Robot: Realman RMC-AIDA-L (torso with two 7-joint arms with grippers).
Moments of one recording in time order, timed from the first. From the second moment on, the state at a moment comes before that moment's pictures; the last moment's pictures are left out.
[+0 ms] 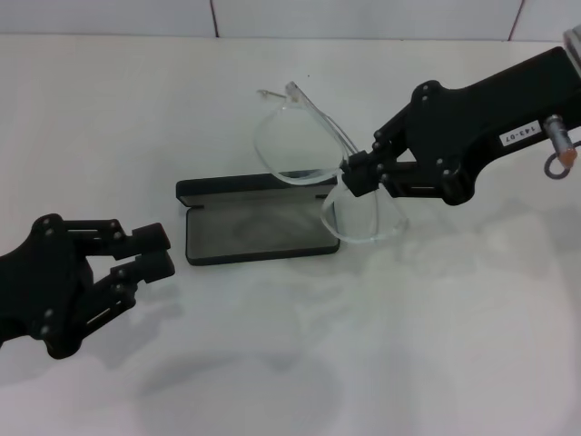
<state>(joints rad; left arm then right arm) -0.13 -2.02 0.97 0.82 1.42 1.95 -1.26 0.69 2.01 -1.16 -1.31 -1.84 -1.78 1.98</state>
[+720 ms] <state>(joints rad) -0.14 -2.03 0.95 0.82 1.43 1.94 -1.26 0.94 2.01 -1.19 -1.30 -2.16 -1.86 2.12</state>
